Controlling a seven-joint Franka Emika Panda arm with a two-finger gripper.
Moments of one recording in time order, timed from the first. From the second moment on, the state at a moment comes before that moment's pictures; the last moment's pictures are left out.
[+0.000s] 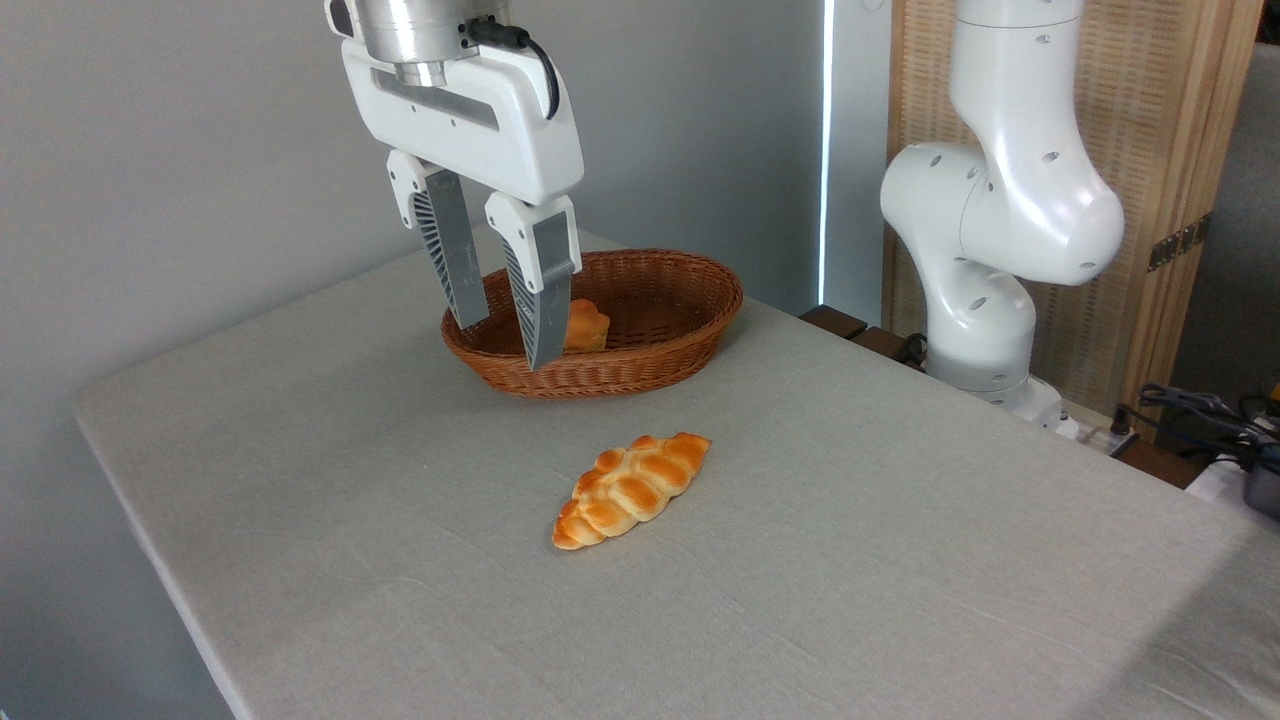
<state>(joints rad) -0.02 -0.02 -0.04 -1.59 -0.03 1.59 0.67</state>
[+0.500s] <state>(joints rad) -0.02 -0.01 -0.03 -1.60 -0.04 1.60 0.66</state>
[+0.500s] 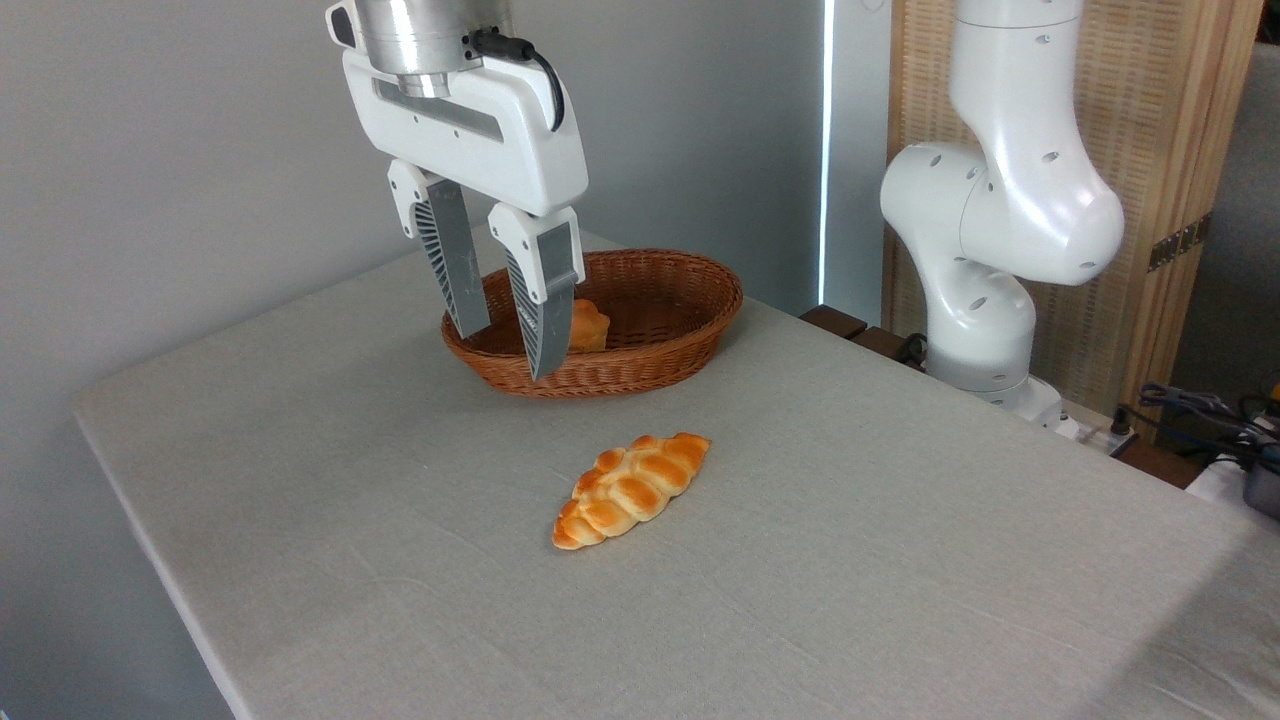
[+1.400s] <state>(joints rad) -0.03 -0.15 -0.07 -2.16 -0.04 1.96 0.66</state>
